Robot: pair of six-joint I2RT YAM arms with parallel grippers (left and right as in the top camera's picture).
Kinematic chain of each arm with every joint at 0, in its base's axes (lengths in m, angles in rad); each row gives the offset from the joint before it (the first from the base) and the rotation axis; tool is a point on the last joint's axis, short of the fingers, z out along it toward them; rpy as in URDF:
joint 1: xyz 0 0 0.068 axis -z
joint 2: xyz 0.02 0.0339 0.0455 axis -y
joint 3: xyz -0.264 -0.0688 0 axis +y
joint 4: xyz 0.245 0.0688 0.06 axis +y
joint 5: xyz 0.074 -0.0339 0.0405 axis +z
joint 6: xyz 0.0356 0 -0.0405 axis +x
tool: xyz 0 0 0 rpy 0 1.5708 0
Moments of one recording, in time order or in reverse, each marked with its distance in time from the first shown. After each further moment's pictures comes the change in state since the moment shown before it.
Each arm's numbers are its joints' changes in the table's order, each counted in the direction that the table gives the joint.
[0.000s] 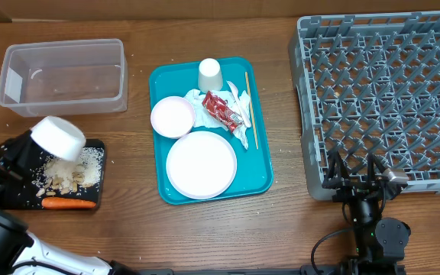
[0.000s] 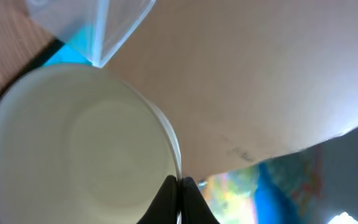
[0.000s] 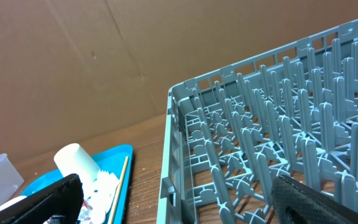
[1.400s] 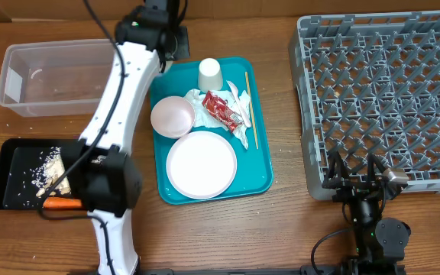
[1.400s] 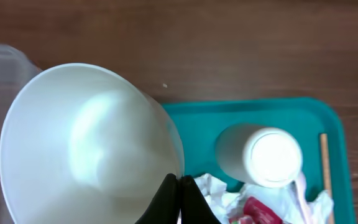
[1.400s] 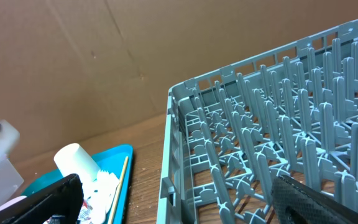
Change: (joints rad) left arm 1.268 -0.094 -0.682 -0.695 1.655 -0.488; right arm 0.000 0.000 0.000 0.000 0.000 0.000
